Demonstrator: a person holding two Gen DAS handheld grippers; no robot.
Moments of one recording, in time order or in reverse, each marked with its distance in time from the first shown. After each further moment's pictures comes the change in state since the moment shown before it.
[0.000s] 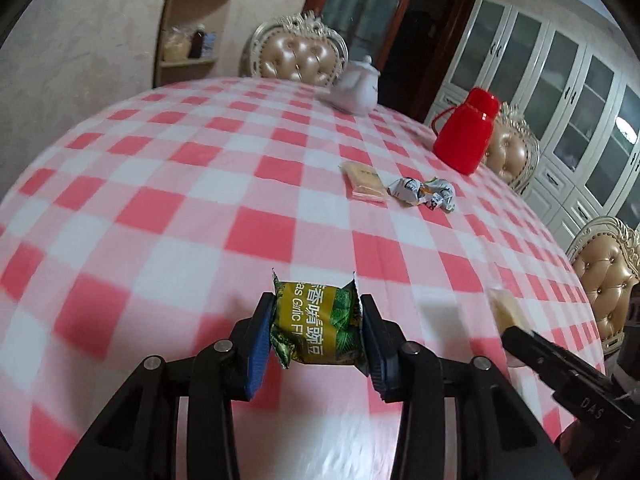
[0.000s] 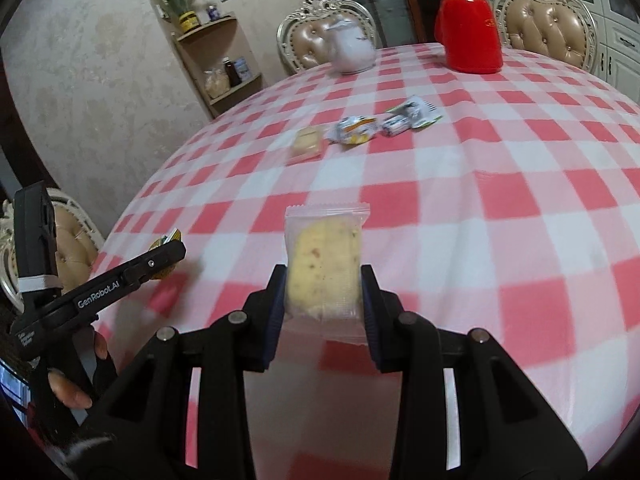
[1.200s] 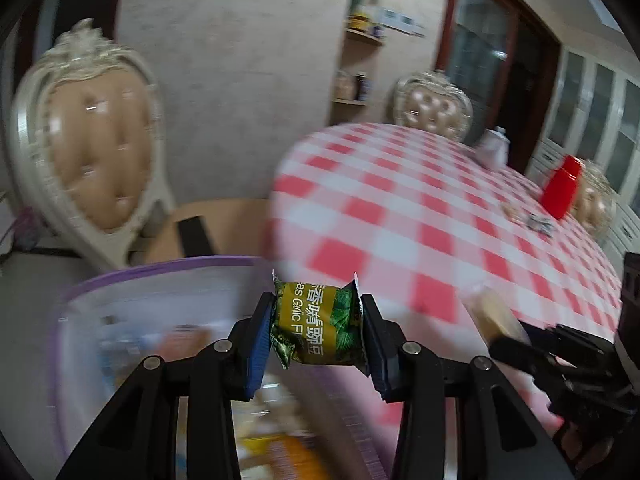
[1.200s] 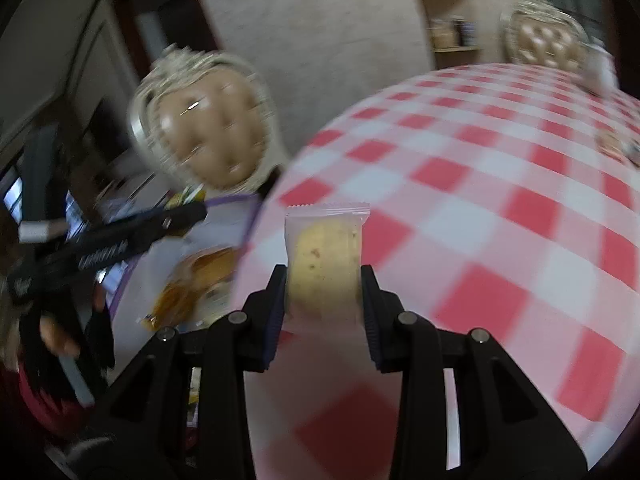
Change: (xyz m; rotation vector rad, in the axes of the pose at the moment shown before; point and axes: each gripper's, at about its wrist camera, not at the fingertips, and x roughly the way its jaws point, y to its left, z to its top) left arm -0.233 0.206 -0.109 -0.174 -0.135 0.378; right arm -0.006 0.258 -0.124 -0.469 0.143 0.490
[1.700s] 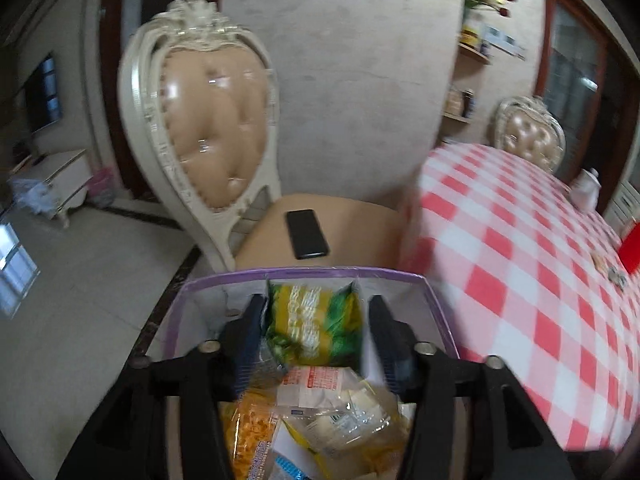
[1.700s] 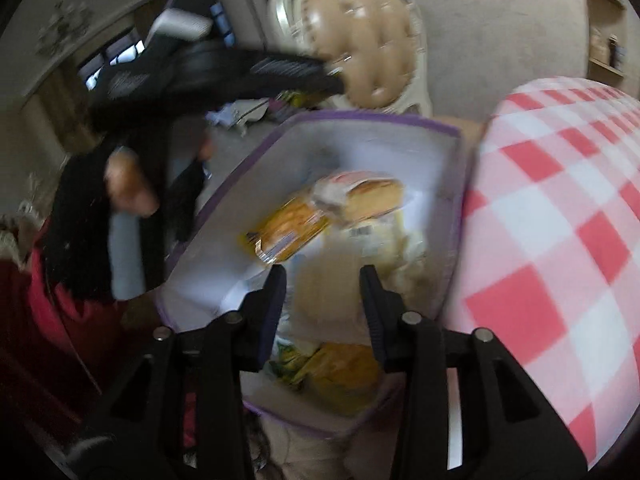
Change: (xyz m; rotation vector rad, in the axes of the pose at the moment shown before) left arm -0.007 0.083 0.008 -0.181 -0.006 0.281; right arm 0.055 0.130 -0.034 -0.328 0.231 0.295
